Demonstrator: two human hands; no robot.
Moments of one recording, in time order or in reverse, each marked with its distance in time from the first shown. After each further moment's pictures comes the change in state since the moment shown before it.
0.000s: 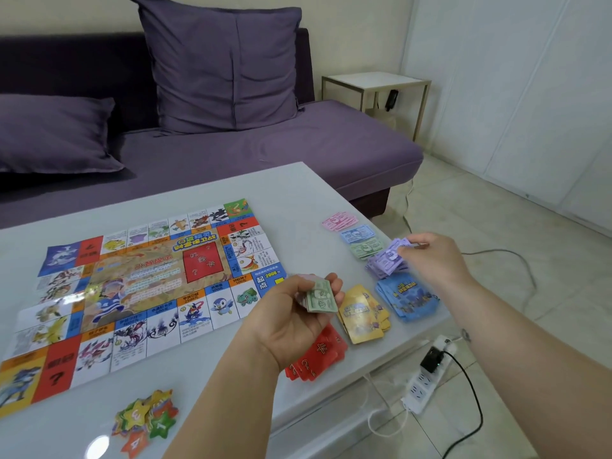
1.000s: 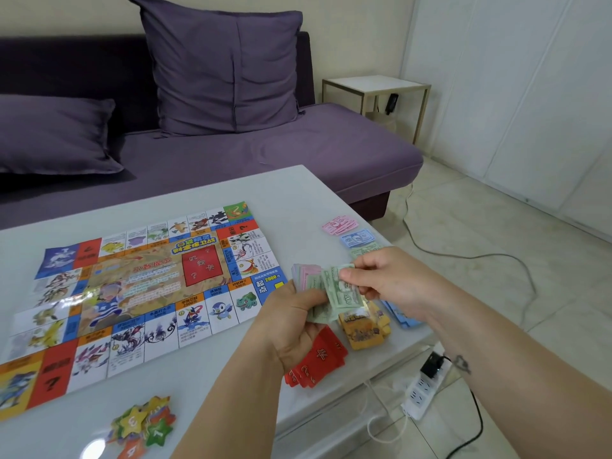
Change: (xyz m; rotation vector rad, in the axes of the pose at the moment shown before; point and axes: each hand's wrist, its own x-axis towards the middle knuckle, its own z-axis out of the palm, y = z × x) left_hand 0.007 -0.005 -0.001 0.373 -0.057 0.171; right_hand -0.065 -0.059 0.013 0.006 -0.573 -0.062
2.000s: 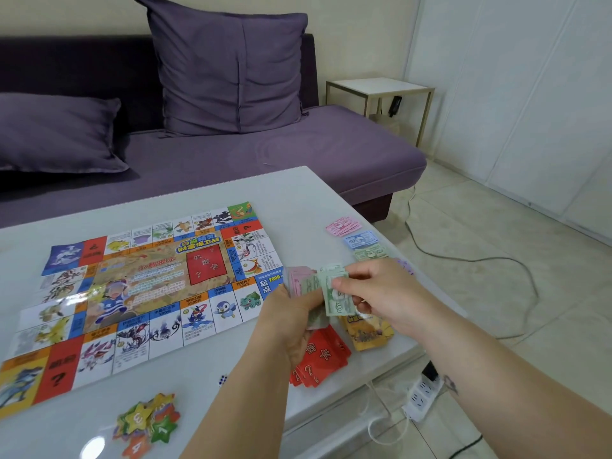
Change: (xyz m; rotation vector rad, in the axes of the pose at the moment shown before) left_hand 0.007 -0.005 -0.007 0.099 0.191 0.060; right_hand 0.001 0.008 0.022 0.150 0.019 -0.004
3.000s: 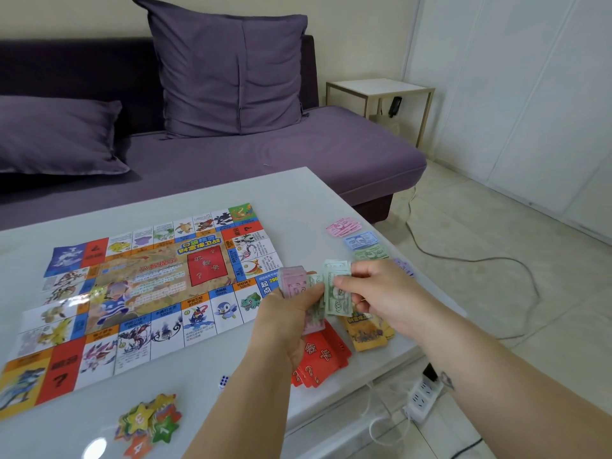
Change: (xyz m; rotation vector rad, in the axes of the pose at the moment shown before) left_hand 0.001 -0.001 -0.003 -0.079 0.066 0.007; right_hand 0.002 0.001 0.001 0.042 0.016 0.008
